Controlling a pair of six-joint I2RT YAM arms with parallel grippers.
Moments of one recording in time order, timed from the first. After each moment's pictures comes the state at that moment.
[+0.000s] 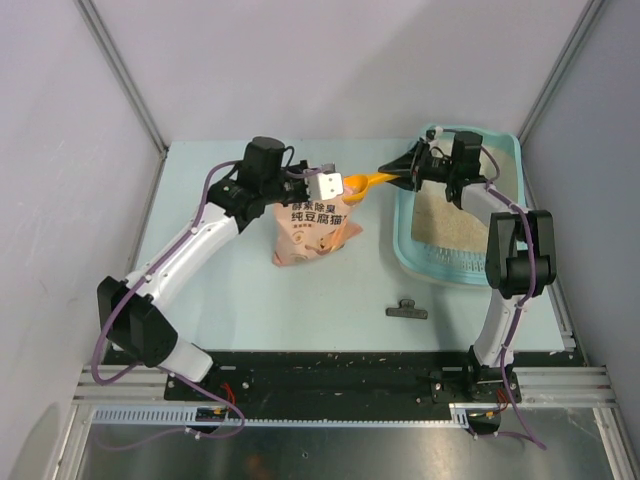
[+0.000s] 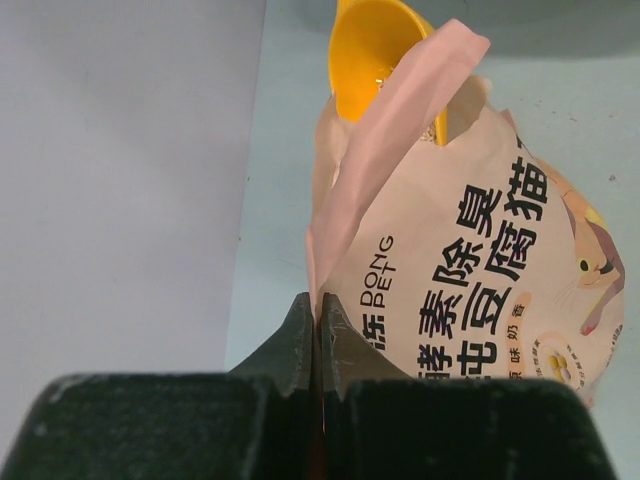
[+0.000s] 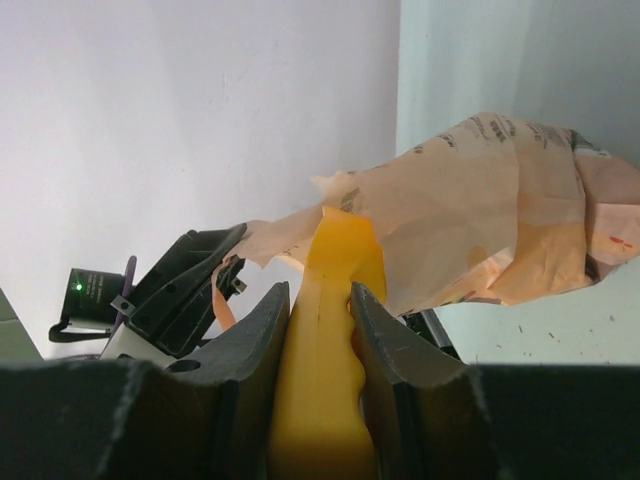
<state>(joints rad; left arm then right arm) -0.54 1.50 1.45 -0.48 0.27 1.01 0.07 1.96 1.39 0.30 -1.14 1.28</state>
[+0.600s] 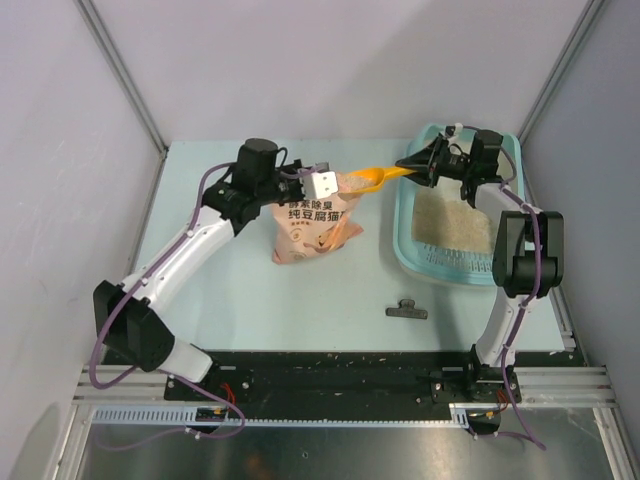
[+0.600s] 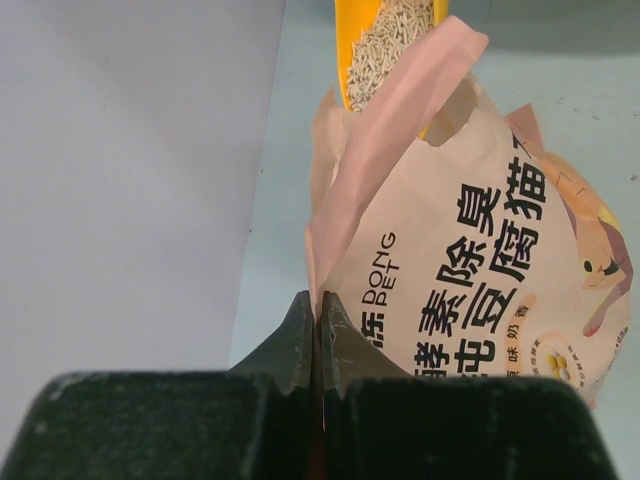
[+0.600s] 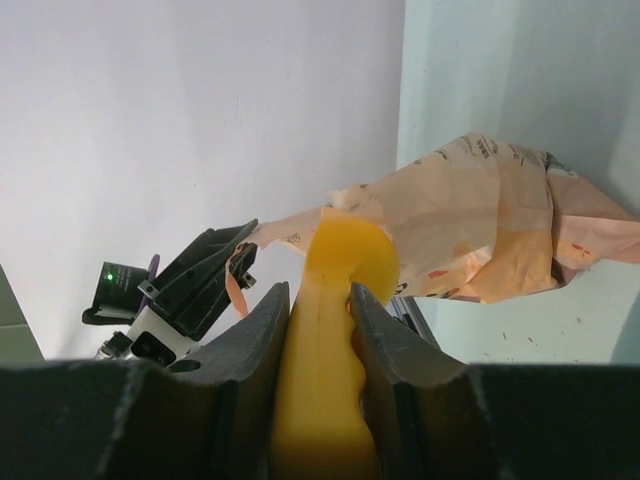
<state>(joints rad) -0.52 1.48 1.41 -0.42 0.27 1.01 -0.02 1.96 1.38 0.37 -1.17 1.30</state>
